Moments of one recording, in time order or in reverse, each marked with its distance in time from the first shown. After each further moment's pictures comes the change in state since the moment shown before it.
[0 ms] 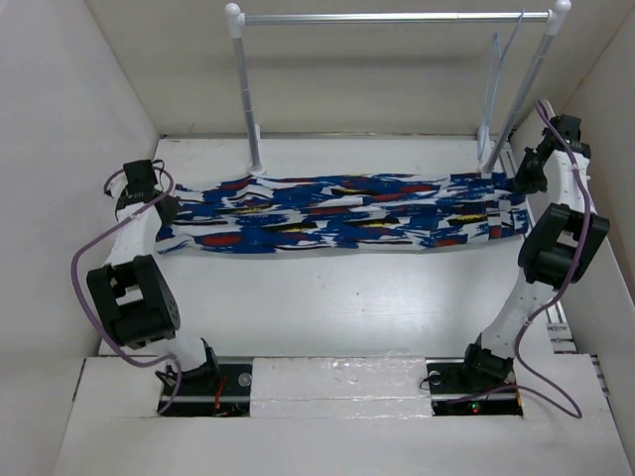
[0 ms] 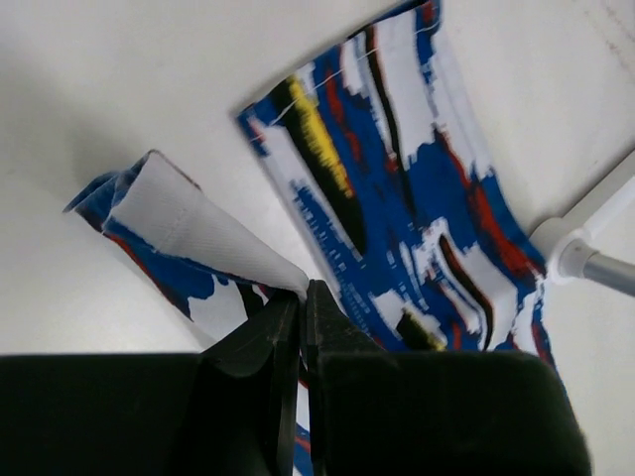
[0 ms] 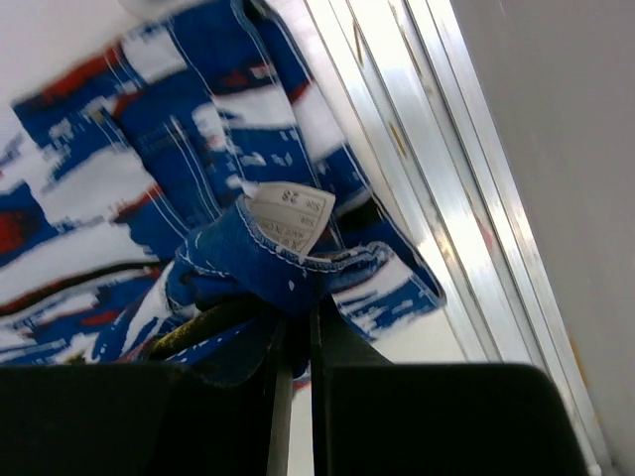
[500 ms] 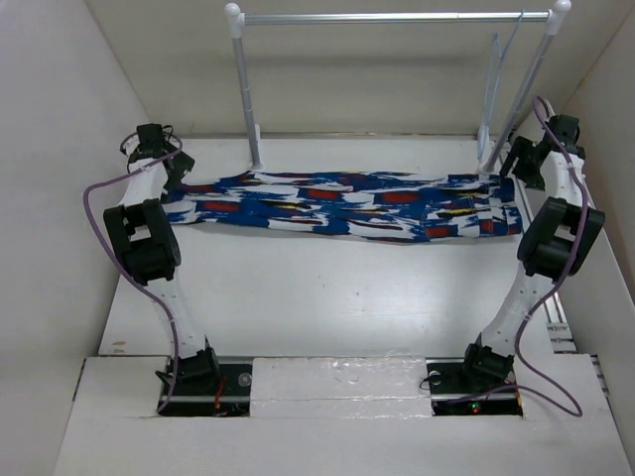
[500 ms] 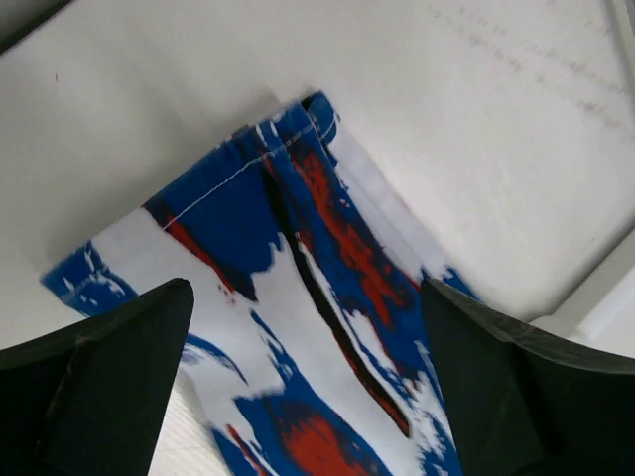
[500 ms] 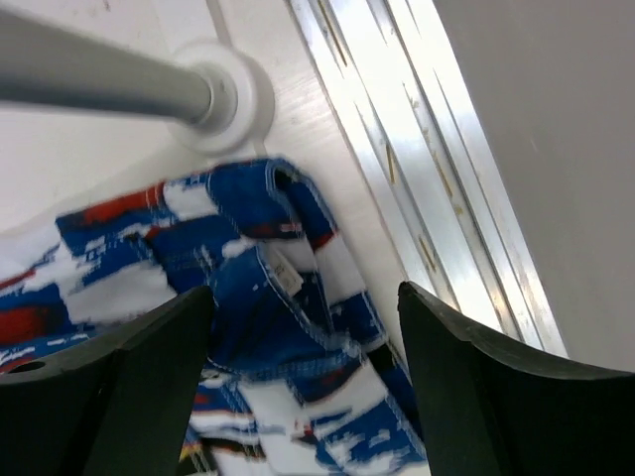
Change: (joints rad) left arm -0.062 0.581 0.600 -0.053 -0.012 0.124; right arm 0.011 0.190 0.163 0.149 -0.075 0.015
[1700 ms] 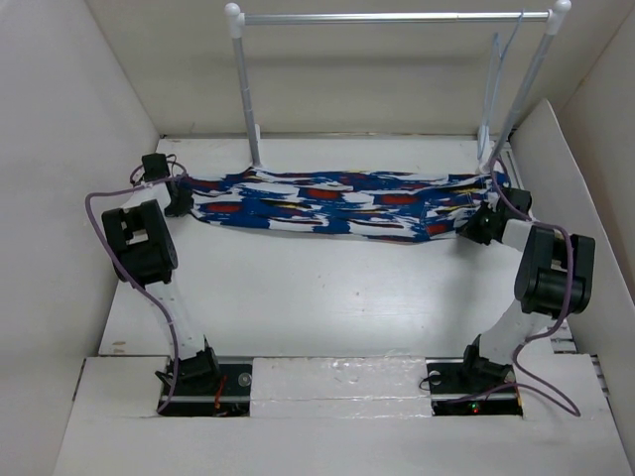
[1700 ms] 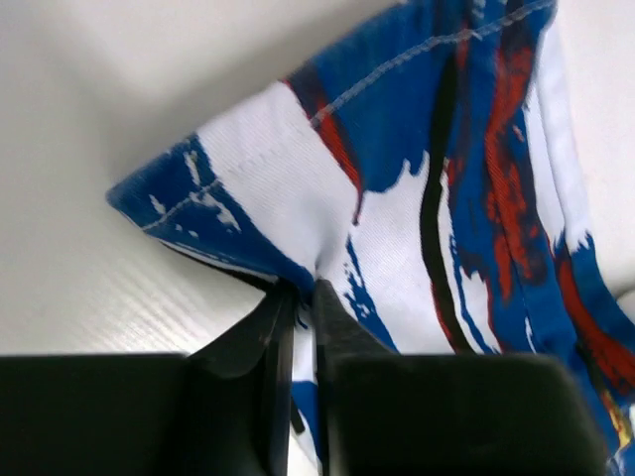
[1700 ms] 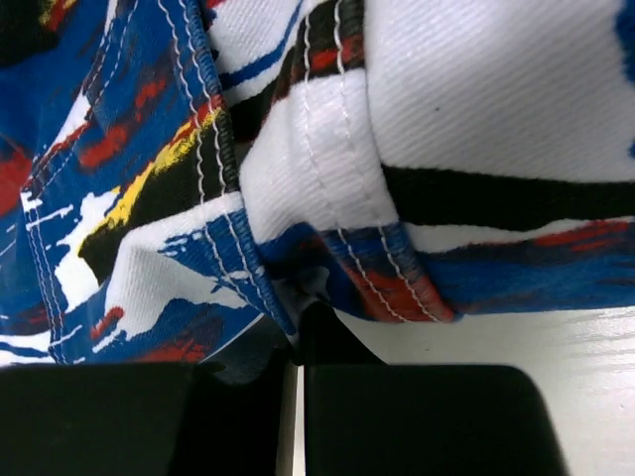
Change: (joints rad) left arm 0.027 -0.050 -0.306 0.178 0.112 -0.056; right arm 0.108 -0.436 -1.072 0.653 -0.251 0.270
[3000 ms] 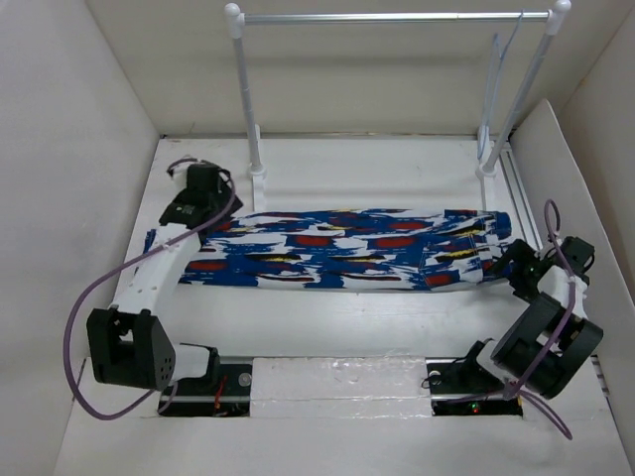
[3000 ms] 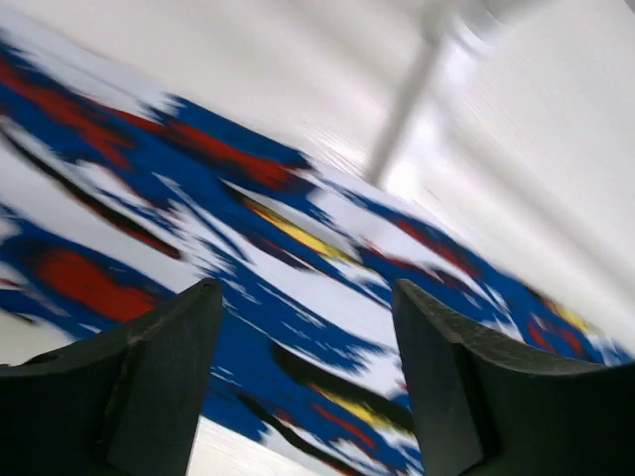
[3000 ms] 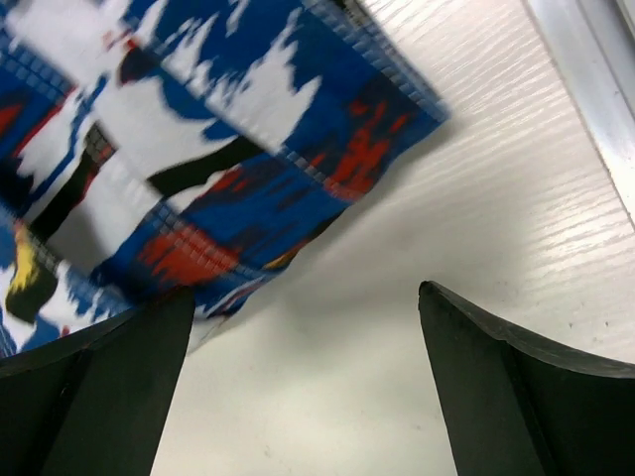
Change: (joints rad) left arm -0.351 -0.730 -0.337 -0.191 -0.267 0.086; right arm -0.423 -0.525 -0.254 -0.455 -0.079 -0.327
